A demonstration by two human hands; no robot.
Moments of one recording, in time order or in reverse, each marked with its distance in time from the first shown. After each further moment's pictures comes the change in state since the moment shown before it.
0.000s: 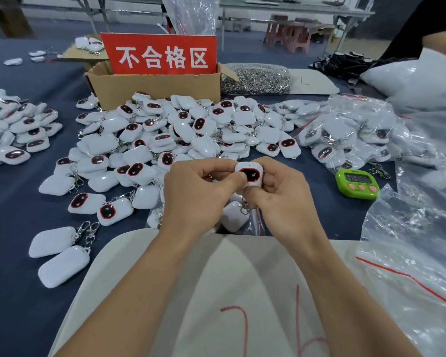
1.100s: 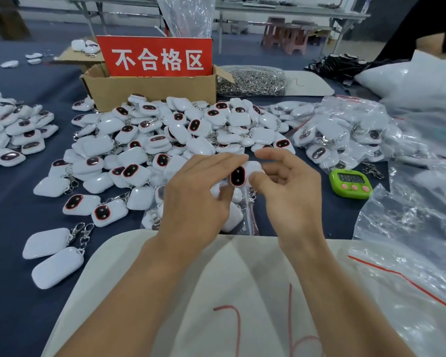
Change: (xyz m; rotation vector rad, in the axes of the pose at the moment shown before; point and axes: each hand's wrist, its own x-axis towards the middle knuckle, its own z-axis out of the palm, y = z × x) left_hand -0.004 -0.016 0.003 0.483 0.049 0.573; right_hand 0.004 -0.003 -0.004 0.130 0.304 0.011
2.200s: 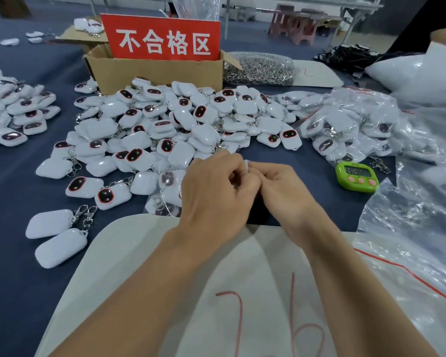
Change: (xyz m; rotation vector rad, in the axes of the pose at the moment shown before) left_hand -0.003 0.023 0.006 -0.026 -0.028 -0.231; right_hand 0.005 0.005 -0.003 -0.247 -0.472 0.238
